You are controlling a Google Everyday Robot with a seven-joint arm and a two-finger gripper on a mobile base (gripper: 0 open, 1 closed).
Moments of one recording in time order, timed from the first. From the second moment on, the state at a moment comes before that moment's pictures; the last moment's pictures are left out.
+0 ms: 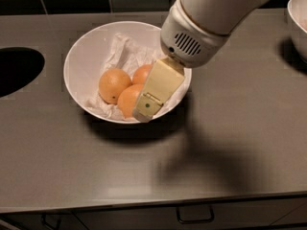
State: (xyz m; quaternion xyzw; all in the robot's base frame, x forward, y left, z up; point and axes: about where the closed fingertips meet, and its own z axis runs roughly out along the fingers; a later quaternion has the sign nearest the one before) arm 0.436 -0.020 0.983 -0.54 0.81 0.09 0.21
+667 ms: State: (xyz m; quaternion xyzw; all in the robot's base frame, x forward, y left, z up) arm 0.447 -0.023 0.963 -0.45 0.86 0.09 0.23
